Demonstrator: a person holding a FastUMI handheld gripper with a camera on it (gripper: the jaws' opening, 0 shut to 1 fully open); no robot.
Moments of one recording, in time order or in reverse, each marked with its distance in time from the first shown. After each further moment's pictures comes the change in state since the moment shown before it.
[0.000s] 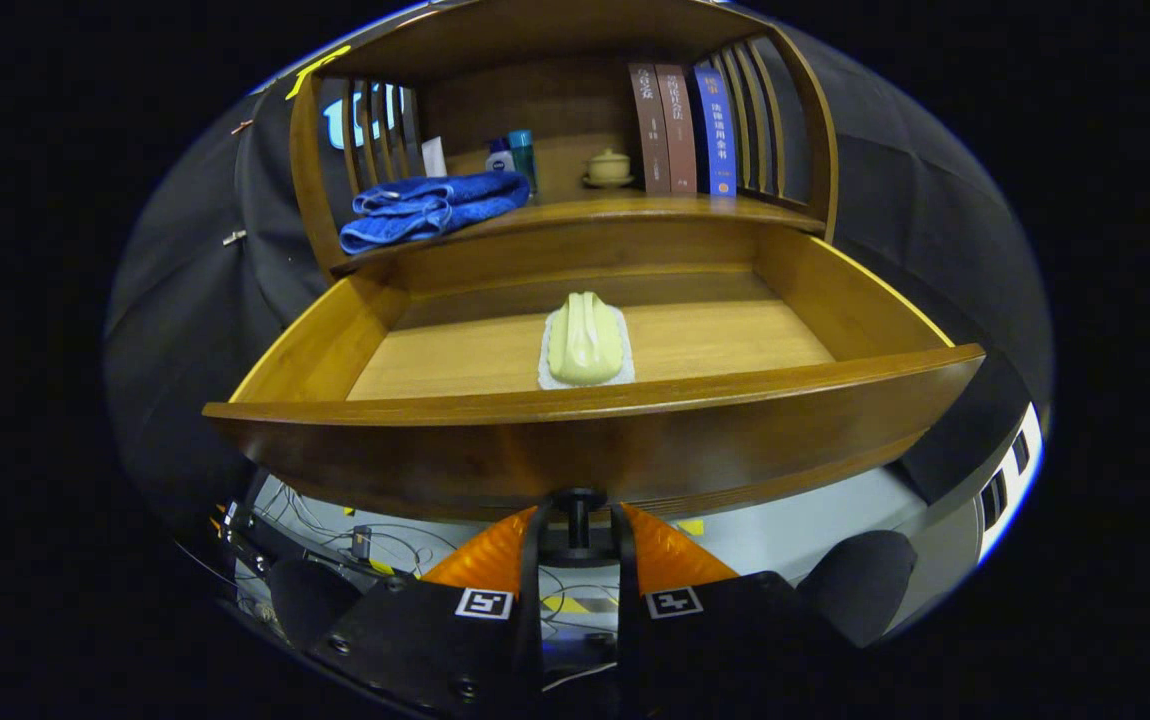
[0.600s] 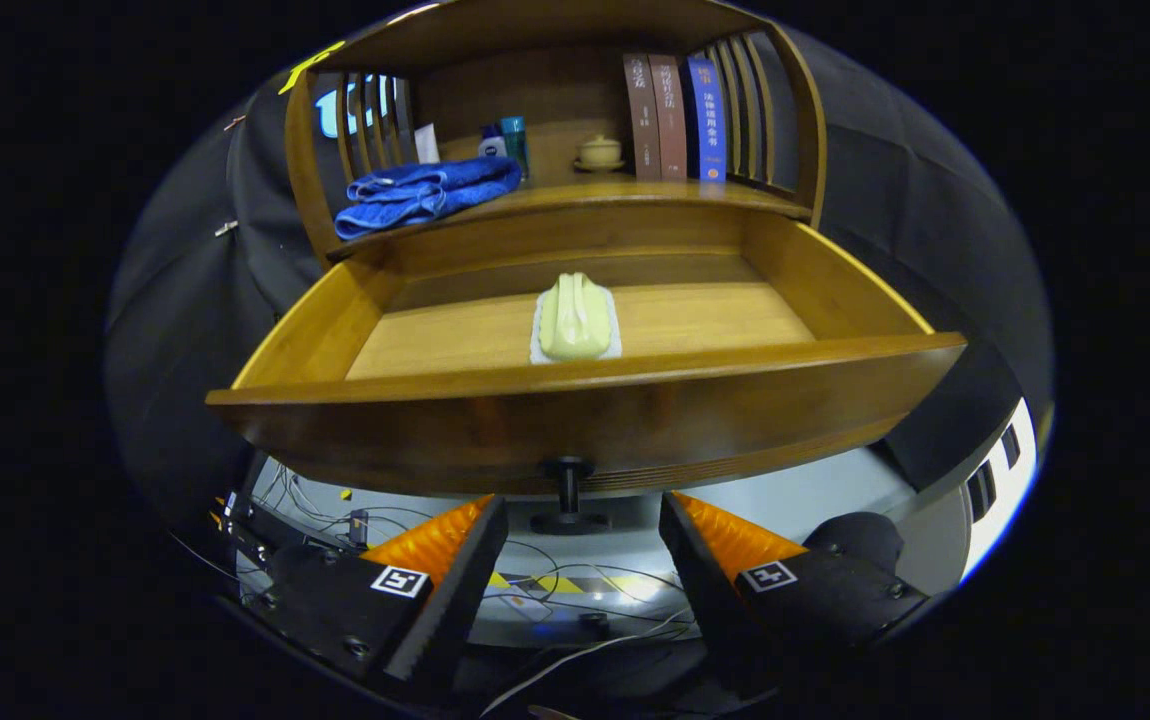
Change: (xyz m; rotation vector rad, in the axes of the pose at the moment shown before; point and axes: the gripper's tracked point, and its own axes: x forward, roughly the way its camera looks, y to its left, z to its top) arm -0.036 -0.004 0.014 0.012 0.013 -0.035
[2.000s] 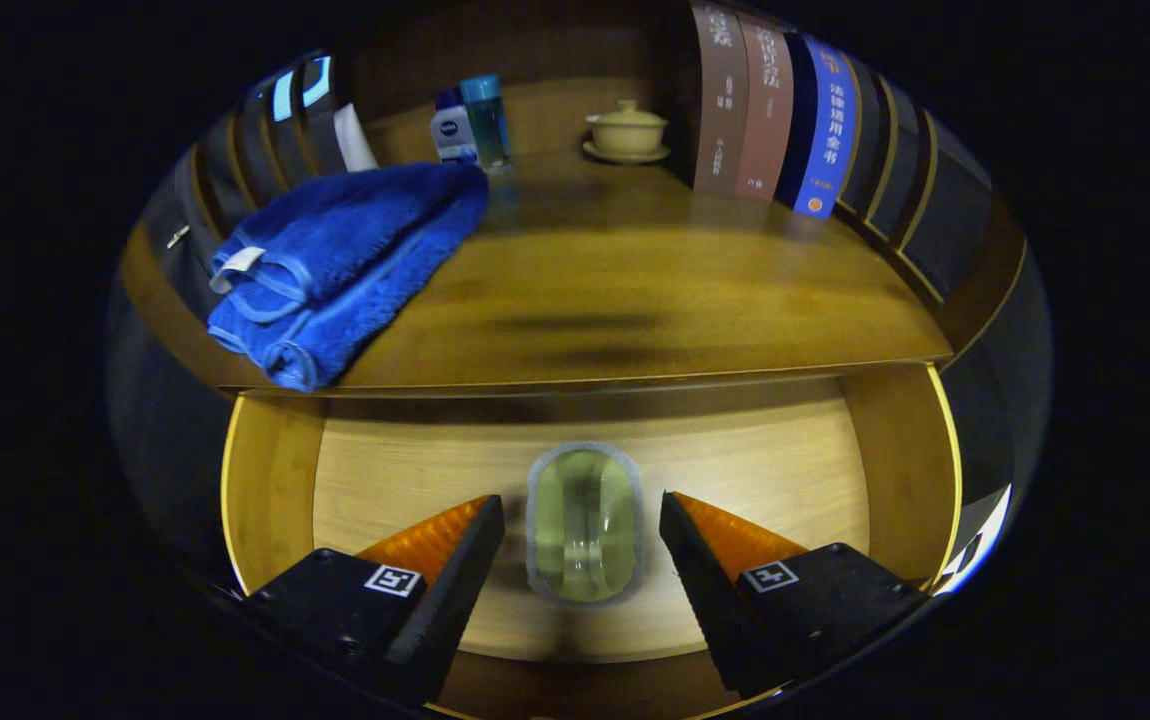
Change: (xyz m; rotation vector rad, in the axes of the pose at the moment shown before) arm 0.164 0.013 0.125 -0.027 0.314 -0.018
